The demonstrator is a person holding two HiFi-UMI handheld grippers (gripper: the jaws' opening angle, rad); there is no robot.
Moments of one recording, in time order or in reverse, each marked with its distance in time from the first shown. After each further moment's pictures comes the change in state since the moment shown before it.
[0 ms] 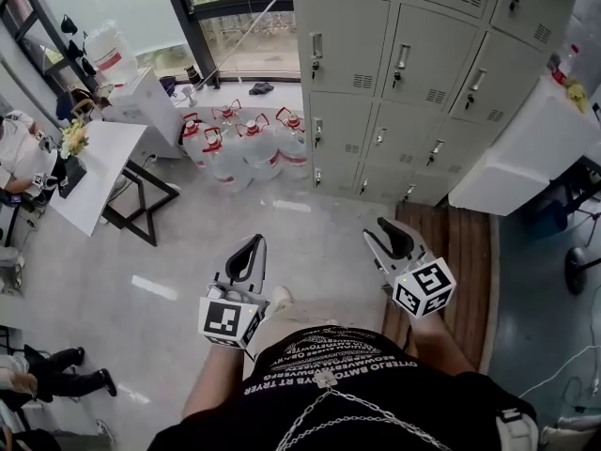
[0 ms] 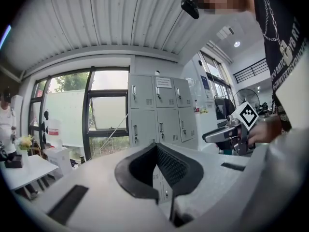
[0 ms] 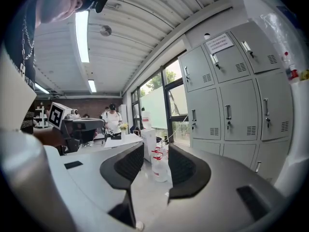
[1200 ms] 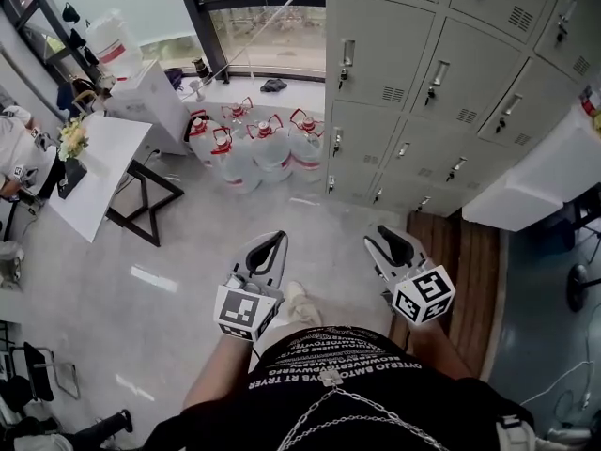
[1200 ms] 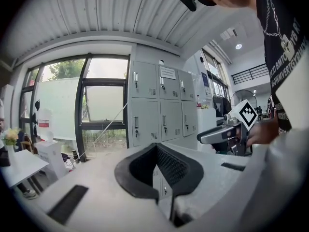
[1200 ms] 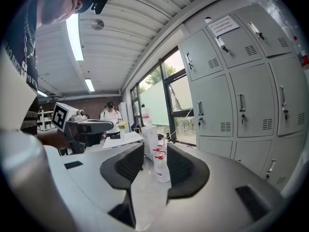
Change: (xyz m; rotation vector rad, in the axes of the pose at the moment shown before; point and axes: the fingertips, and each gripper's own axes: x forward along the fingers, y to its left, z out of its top) left arm 0.089 0.078 -0.029 -0.032 0.068 -0.085; right arm 0.121 -0.012 0.001 0.038 0.044 0.025
